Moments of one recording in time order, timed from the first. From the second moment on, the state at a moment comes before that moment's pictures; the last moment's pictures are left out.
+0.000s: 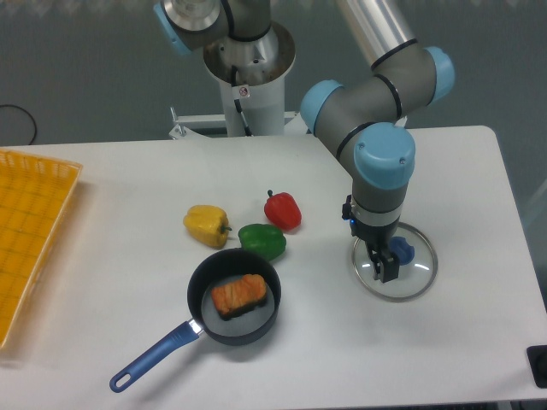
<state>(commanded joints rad) 2.61 -2.00 -1.55 -1.07 1.58 1.79</state>
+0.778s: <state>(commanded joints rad) 2.67 -2.03 -1.56 -1.05 1.54 1.79</state>
